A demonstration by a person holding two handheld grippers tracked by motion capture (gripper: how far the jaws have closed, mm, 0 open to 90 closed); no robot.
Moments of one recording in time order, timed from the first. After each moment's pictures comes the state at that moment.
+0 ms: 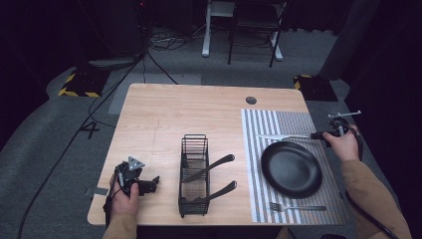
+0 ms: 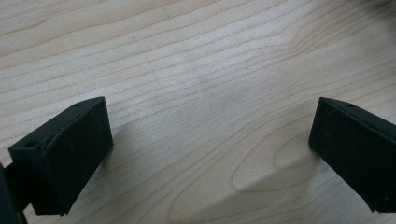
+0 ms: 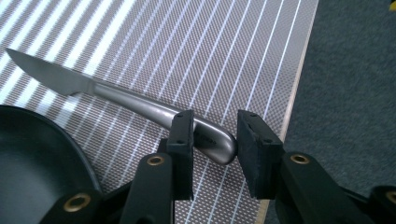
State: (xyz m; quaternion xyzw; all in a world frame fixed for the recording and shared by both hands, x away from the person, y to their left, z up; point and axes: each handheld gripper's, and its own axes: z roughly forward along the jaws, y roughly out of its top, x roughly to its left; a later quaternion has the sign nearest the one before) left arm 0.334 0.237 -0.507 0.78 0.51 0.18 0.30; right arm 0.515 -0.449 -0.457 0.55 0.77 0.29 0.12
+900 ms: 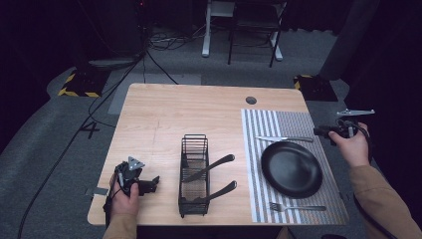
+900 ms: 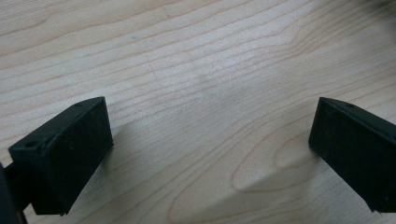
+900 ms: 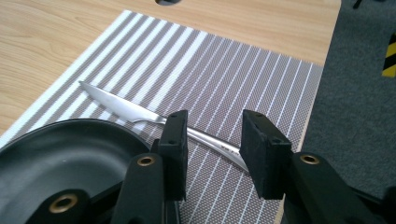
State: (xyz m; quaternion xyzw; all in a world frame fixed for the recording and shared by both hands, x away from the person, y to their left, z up) left arm 0.334 0.237 -0.507 0.78 0.51 0.18 0.30; right arm 0.481 -0.436 -0.407 0.49 0.78 0.36 0.17
